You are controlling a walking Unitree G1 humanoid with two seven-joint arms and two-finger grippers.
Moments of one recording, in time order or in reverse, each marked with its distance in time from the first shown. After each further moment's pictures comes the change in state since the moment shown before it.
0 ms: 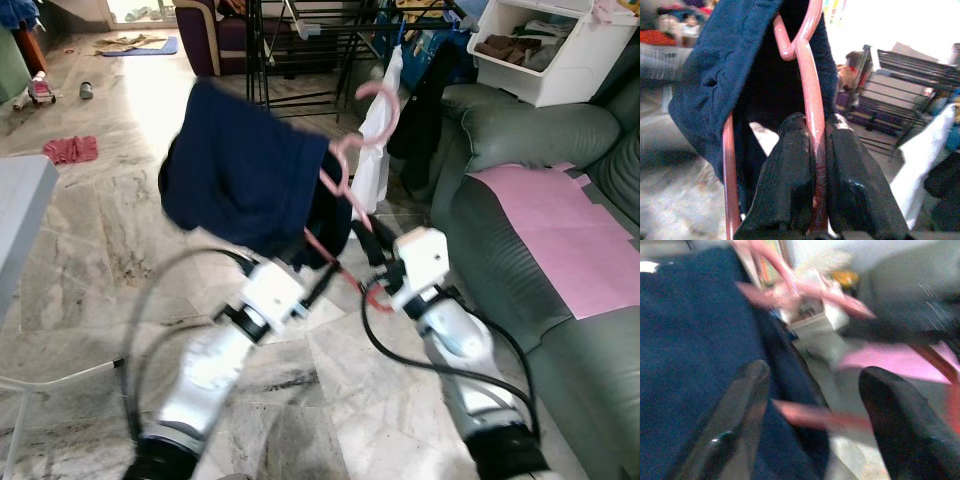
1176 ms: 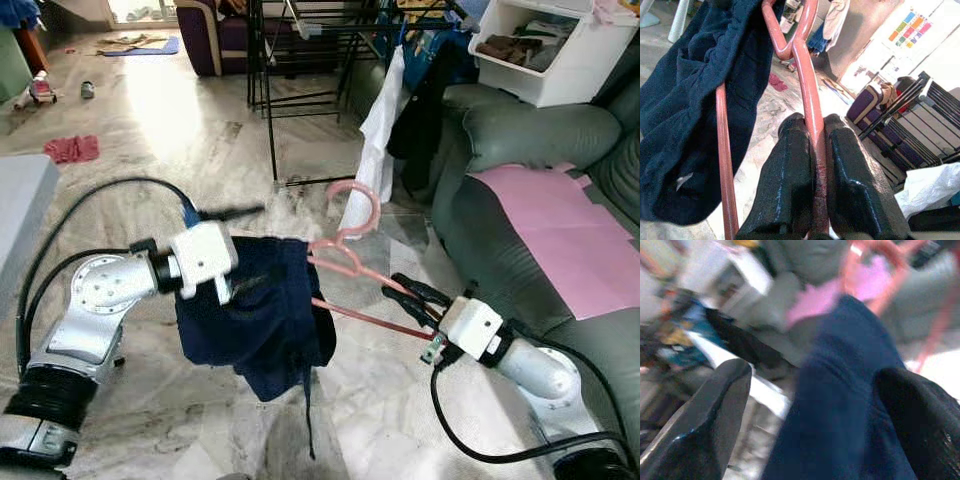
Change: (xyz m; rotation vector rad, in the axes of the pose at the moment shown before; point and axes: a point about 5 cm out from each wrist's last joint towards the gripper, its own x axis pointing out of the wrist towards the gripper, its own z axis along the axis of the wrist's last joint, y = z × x) left arm -0.021 0.088 0.007 0.259 0.192 -0.538; right arm -0.069 -0.036 -0.014 -0.365 0.047 0.347
